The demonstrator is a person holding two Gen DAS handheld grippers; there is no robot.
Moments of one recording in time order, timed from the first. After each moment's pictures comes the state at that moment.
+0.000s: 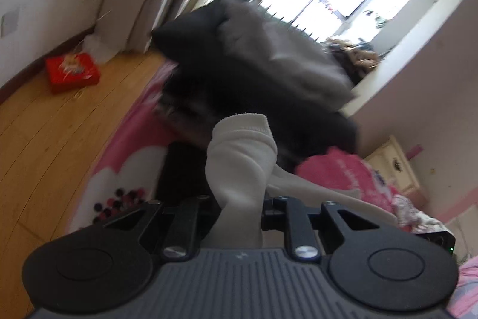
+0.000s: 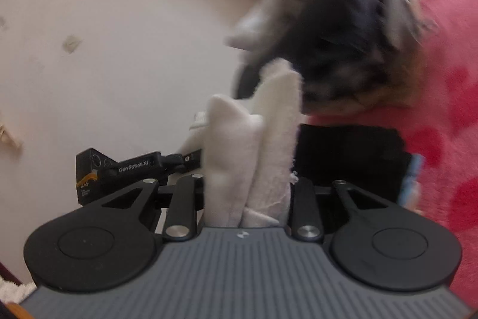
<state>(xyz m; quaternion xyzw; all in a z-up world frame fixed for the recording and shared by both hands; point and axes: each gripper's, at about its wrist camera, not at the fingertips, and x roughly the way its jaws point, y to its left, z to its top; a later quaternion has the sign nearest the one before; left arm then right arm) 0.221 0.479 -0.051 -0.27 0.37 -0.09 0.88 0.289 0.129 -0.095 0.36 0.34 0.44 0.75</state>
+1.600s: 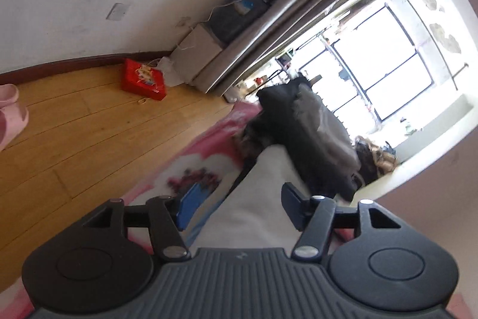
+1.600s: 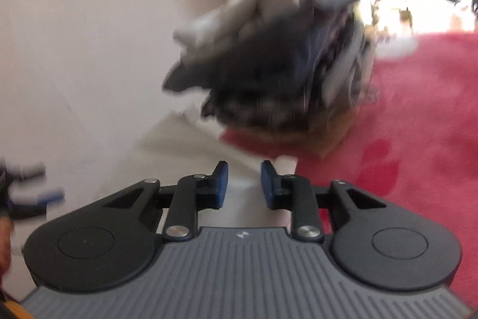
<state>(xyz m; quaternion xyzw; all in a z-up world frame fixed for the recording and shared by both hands) 0.028 0.548 -0.026 -0.41 0.26 0.04 0.87 0.276 0.130 -0.047 0.16 0.30 0.38 0.86</state>
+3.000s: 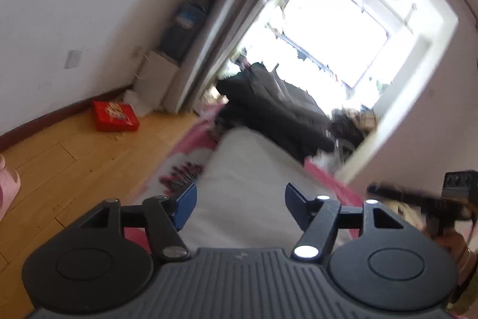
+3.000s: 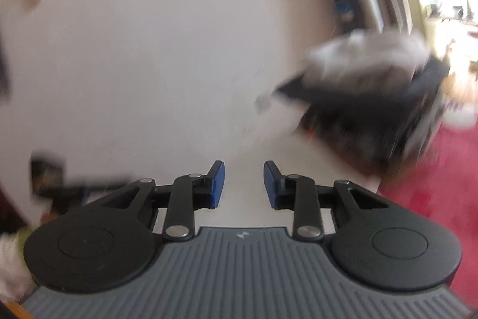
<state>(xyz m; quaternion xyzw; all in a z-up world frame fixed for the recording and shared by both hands) 0.000 0.492 -0.023 -0.26 0.24 -0.02 0.93 0.181 0.114 0.033 0.03 0.29 0.52 0.80</state>
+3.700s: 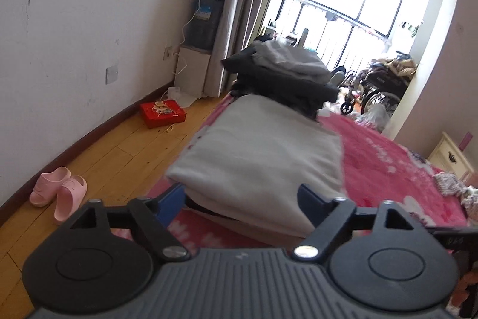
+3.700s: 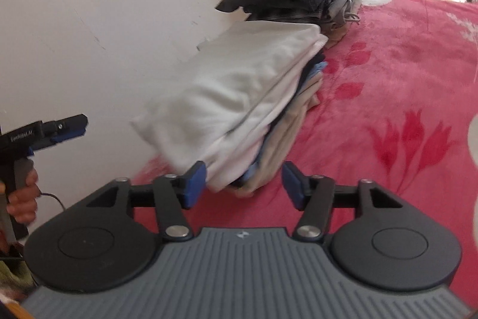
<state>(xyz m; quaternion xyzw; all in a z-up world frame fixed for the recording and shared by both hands) -0.094 0.390 0.056 -0.16 0.29 0.08 0.94 0.052 0.072 -0.009 0.09 0.40 0.37 0.83</state>
